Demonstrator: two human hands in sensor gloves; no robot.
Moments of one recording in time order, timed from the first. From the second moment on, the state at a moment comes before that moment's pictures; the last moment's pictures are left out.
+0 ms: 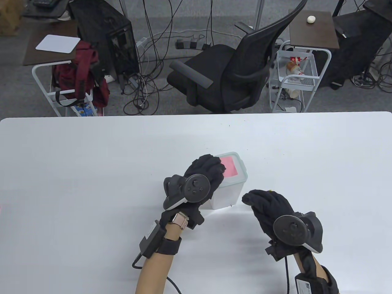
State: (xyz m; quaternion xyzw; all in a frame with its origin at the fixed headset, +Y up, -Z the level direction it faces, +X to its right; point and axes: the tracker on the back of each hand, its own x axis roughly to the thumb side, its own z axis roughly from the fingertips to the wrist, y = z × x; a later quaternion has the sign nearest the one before) left_hand -0.055 -0.657 -0.336 0.09 -0.24 0.22 0.94; right_hand 0.192 -0.665 -0.232 0.18 -0.16 0.94 0.24
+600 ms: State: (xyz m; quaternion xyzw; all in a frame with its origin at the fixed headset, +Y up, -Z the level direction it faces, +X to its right) left_hand -0.096 -0.709 -0.215 0.12 -0.21 0.35 0.90; right_hand 0.232 -0.742 -0.221 0.07 -0.04 0.87 0.48
